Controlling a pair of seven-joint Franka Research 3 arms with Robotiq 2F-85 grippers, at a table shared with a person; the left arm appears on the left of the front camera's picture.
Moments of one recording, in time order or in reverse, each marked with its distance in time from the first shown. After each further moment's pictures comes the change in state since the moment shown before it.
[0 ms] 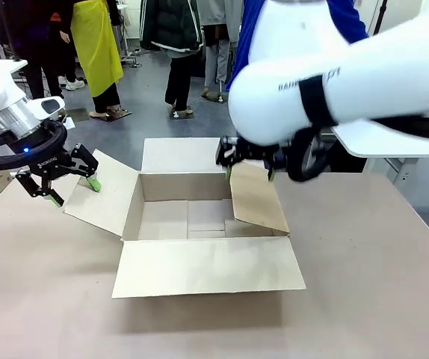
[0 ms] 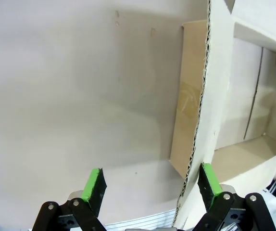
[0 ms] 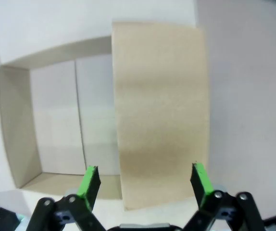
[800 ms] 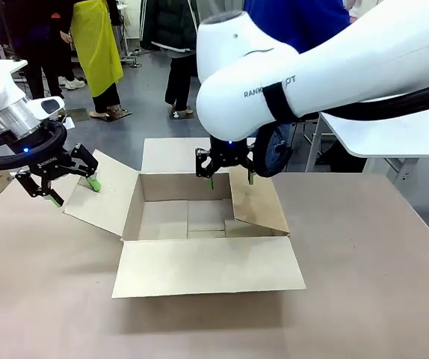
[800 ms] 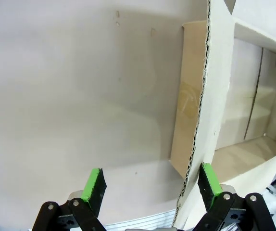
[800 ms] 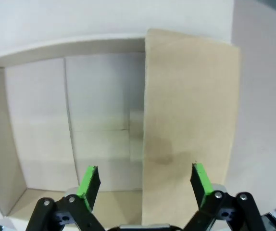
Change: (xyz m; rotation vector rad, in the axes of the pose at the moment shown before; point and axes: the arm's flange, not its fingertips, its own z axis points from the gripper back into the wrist) left arm 0.000 0.000 0.000 0.000 0.000 0.001; right arm 0.032 0.056 -0.067 -0.148 0.113 0.083
